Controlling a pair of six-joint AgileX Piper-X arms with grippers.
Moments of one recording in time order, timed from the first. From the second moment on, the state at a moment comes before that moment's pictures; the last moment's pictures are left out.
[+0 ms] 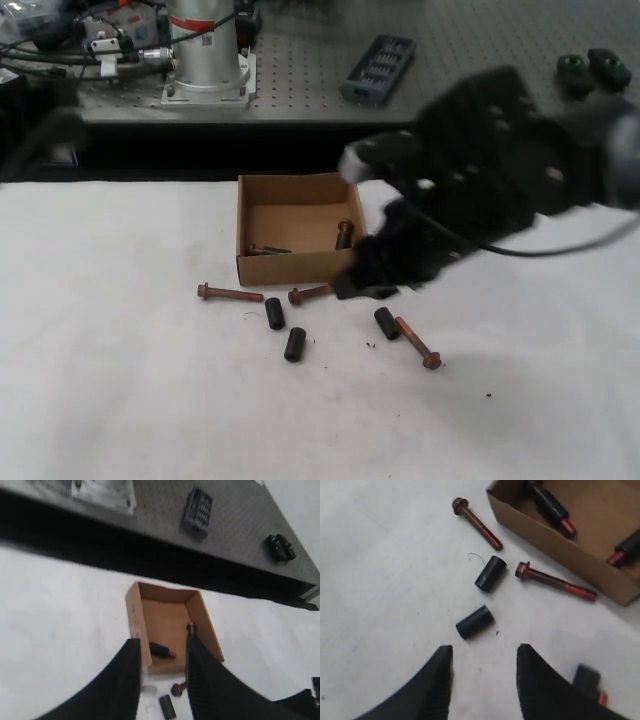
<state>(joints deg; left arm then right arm) -3.2 70.5 -52.7 18.5 21.9 -24.2 38.6 104.2 -75.2 32.5 -17.7 -7.2</state>
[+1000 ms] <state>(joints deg) -0.9 48.1 -52.8 40.8 16.9 -1.3 47.1 129.9 -103.0 40.6 -6.6 -32.9</state>
